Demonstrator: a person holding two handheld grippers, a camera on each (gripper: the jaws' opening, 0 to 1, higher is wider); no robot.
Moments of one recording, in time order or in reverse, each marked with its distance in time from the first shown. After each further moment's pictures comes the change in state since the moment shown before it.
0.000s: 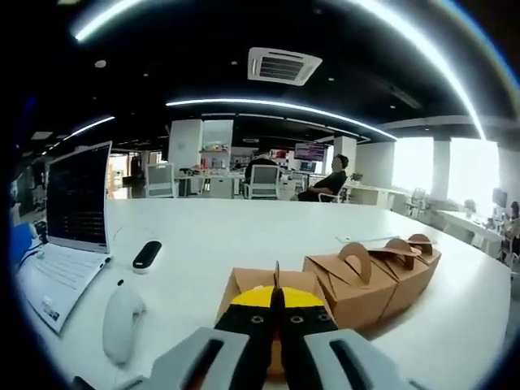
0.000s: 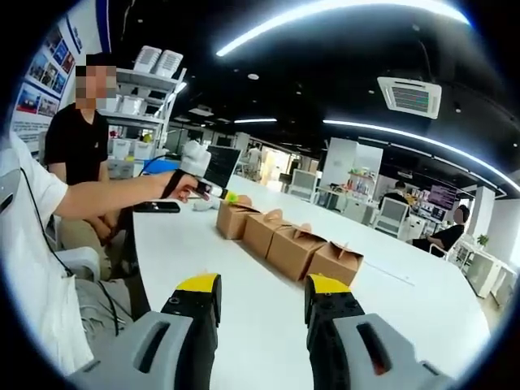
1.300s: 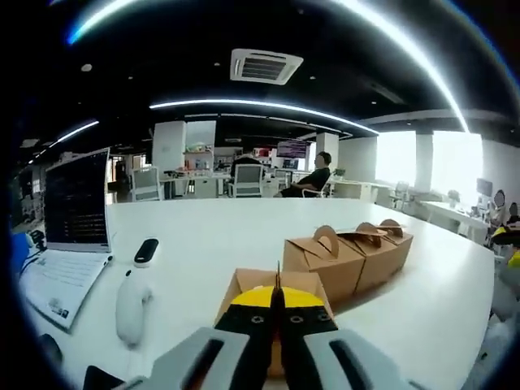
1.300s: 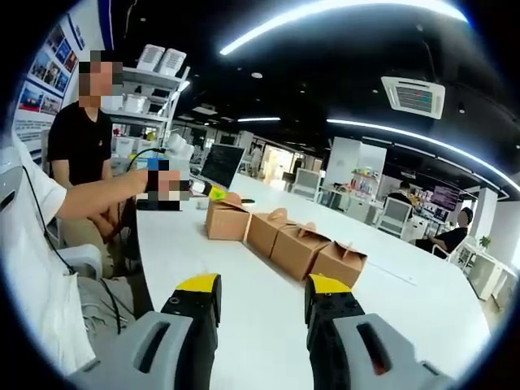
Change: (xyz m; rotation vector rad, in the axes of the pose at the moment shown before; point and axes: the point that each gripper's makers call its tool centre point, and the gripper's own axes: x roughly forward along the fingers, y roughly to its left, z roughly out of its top) left arm -0.052 -0.006 -0.012 0.049 0.009 -0.088; right arm 0.001 0.006 -0.001 -0.008 0.007 0.019
